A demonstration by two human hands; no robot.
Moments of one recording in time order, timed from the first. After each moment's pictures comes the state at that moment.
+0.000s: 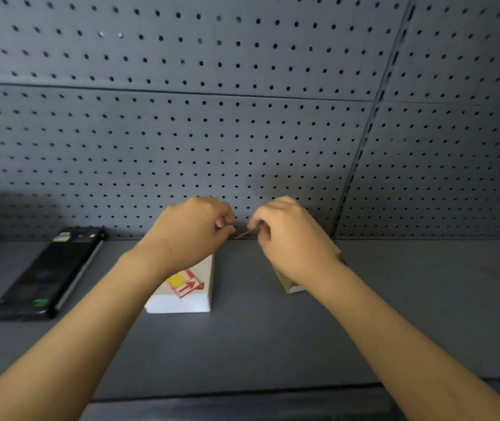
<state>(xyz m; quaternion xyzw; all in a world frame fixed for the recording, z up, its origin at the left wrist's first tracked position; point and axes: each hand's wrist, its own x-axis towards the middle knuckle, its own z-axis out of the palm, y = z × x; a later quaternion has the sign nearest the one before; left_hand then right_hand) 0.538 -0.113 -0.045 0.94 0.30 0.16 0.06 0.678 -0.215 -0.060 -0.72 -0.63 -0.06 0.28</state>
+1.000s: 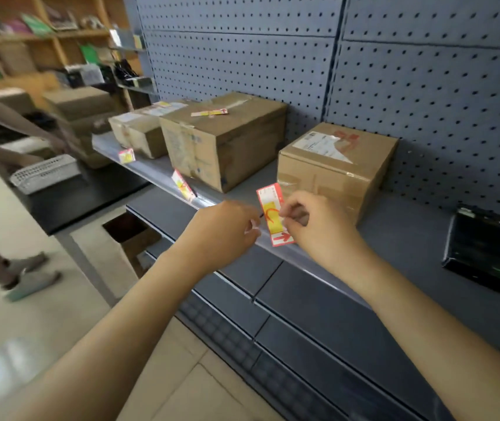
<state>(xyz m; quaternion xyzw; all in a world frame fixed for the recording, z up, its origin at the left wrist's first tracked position) -0.056 -0.052 -0.082 0.80 0.59 0.10 0.01 0.116 -0.045 -0.089 -0.52 -0.75 0.21 0.36</state>
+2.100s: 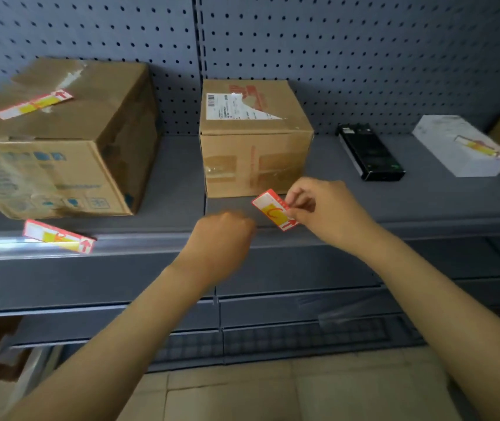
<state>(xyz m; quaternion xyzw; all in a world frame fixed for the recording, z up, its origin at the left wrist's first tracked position) -0.049 0.045 -0.145 0.96 0.26 0.04 -0.03 0.114 -0.046 -0.121 -0.77 -0.54 0.12 0.31</state>
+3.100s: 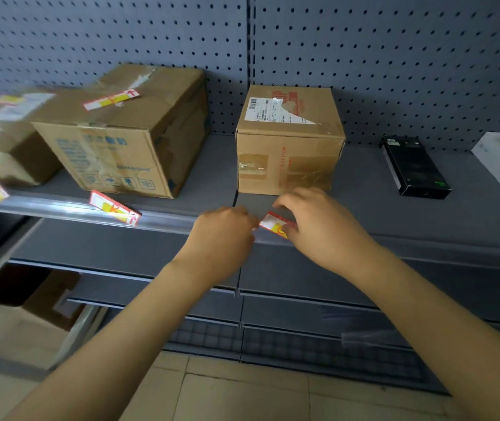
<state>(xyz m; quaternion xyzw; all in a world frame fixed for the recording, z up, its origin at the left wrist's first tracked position) -0.079 0.021 -0.132 0.93 0.37 0.08 -0.03 0.075 -0.046 -0.112 -0.70 -0.70 0.00 0.15</state>
